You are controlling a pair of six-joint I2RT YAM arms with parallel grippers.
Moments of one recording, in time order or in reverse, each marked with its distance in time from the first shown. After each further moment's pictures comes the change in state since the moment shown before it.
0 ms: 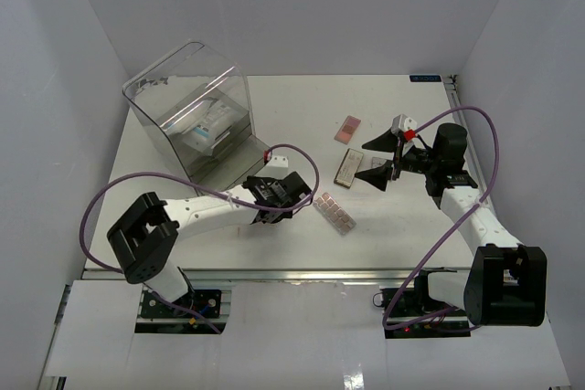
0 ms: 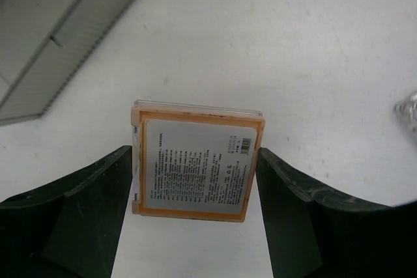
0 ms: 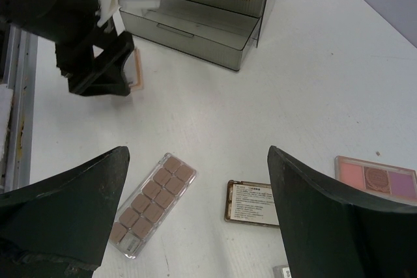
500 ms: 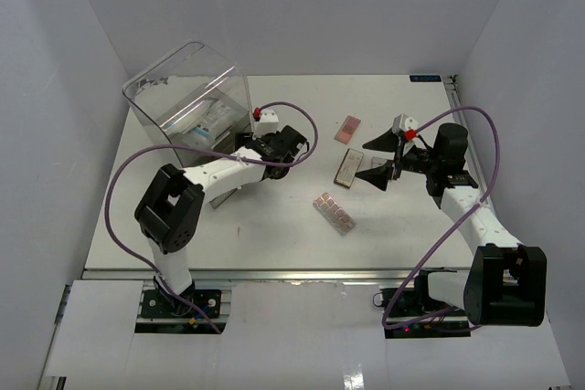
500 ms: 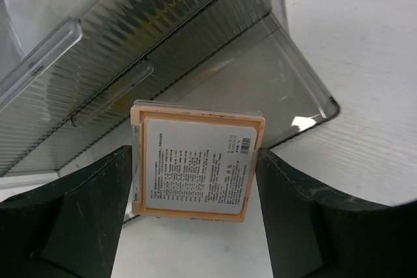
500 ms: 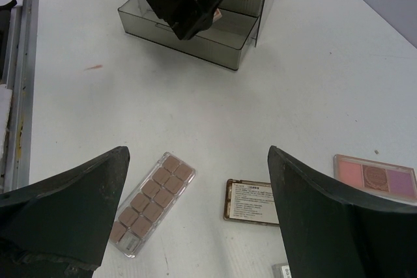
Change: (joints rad) left arm 0.220 0.218 0.286 0.057 -0.311 0.155; right arm -0.006 0.000 0.000 0.000 -0.001 0.000
